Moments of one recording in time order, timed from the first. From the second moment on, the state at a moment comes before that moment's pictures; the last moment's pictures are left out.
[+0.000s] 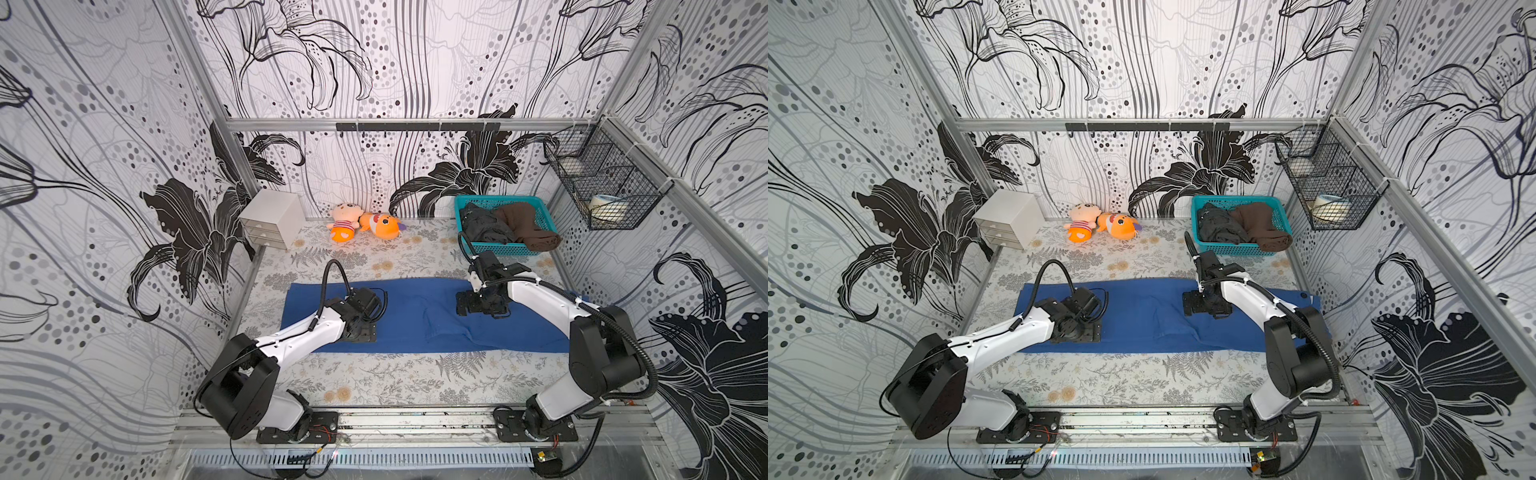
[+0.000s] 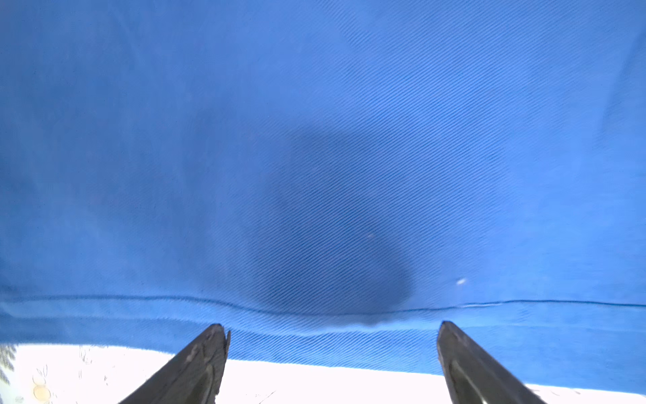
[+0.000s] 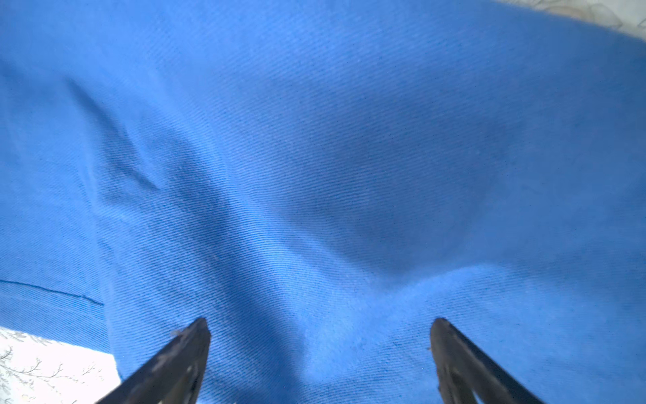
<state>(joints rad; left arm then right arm) -0.60 1.42 0.81 -0.77 -0.24 -0.67 0.36 1.60 1.09 -0.81 -0.07 0.24</state>
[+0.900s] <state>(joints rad) -0.60 1.50 0.77 -0.67 -0.26 -0.74 0.36 1.60 1.09 -0.80 -0.09 0.24</state>
